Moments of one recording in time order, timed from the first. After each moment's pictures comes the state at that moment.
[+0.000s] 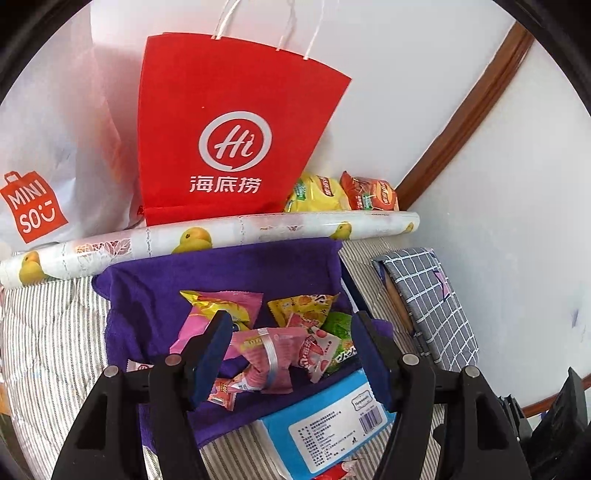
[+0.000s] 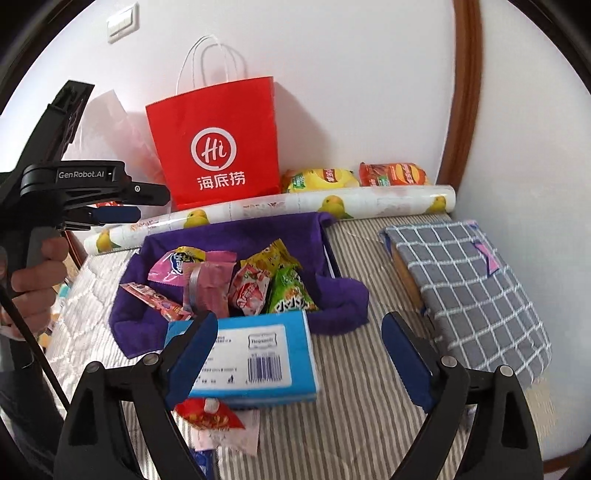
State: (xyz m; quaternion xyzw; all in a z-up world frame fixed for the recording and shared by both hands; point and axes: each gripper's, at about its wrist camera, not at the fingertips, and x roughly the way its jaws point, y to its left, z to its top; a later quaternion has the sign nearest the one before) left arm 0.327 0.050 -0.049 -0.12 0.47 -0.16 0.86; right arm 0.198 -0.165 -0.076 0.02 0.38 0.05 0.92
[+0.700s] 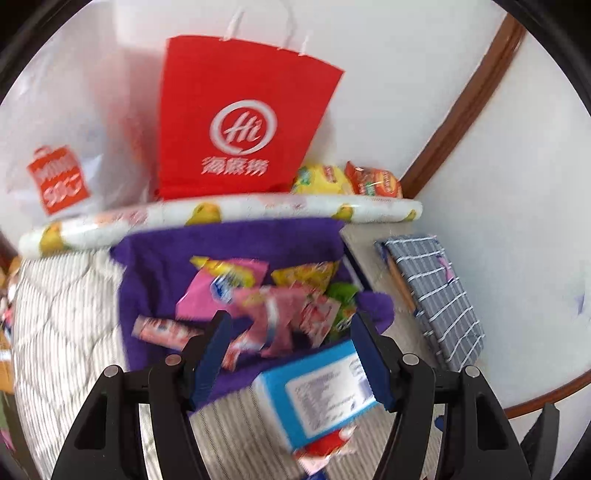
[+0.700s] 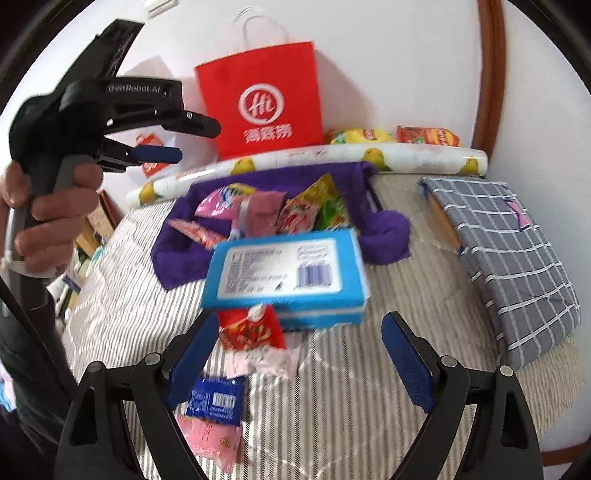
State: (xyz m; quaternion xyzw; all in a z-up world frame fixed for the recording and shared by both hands) left arm 0.272 0.053 -0.049 -0.11 0.47 -0.13 0.87; right arm 0.138 -0.144 -0.113 0.01 0.42 0.13 0.90
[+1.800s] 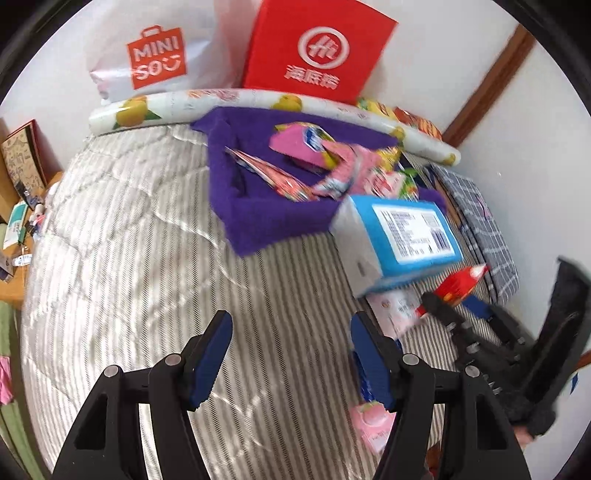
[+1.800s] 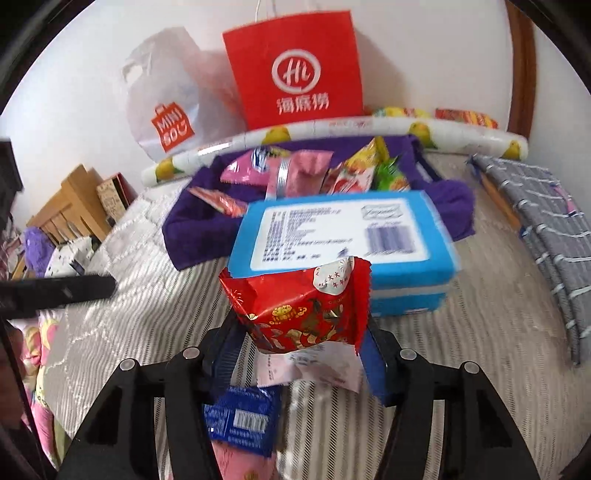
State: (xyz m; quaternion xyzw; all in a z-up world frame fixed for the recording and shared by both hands) left arm 0.142 0.096 -0.127 -0.11 0.52 -0.07 0.84; right arm 0.146 -0.112 -0.162 0.02 0.41 0.17 0.89
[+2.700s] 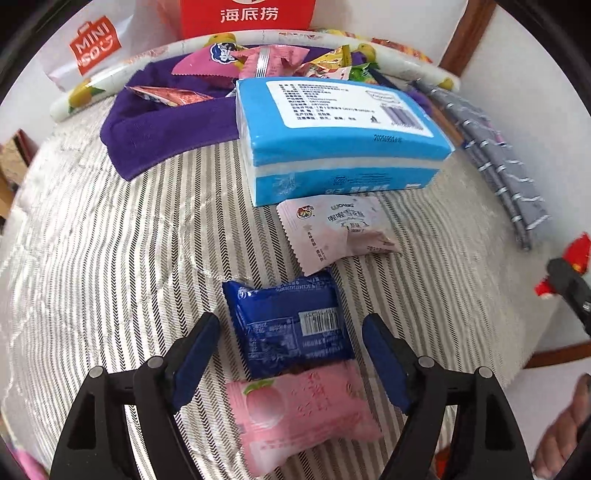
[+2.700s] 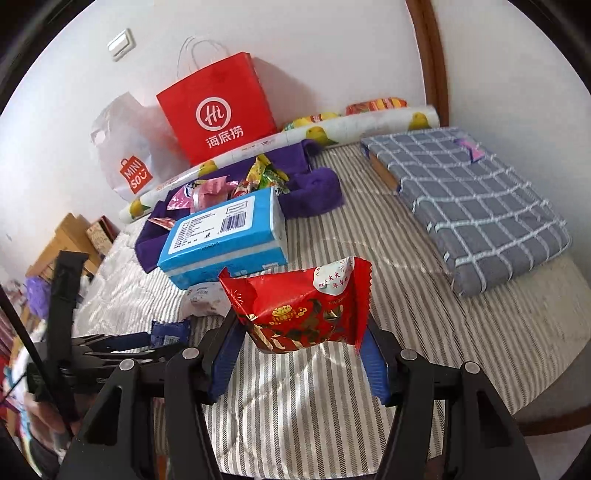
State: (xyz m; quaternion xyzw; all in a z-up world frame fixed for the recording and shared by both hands) left arm 0.126 -0.037 -0.189 -0.03 0.57 -0.02 0.82; right arm 0.091 -0.261 -0.149 0.11 0.41 0.13 0.90
